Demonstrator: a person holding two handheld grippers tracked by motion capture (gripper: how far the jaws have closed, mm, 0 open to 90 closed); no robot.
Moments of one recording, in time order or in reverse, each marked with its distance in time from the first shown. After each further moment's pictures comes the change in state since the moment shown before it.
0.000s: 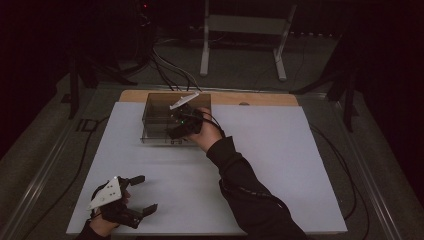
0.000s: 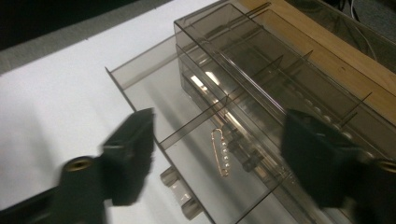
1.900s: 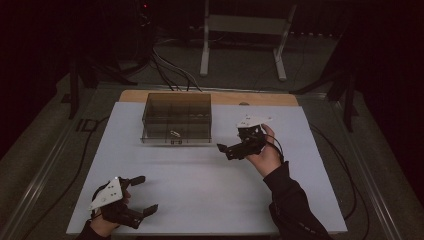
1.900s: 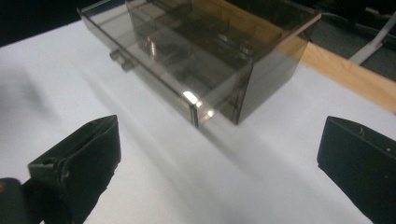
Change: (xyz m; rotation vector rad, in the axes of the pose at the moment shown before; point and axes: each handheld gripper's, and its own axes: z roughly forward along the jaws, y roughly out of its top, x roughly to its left) left arm -0.001 0.000 0.001 0.009 0.003 0.006; right arm -0.046 -0.128 -0.112 -0.153 -0.095 0.067
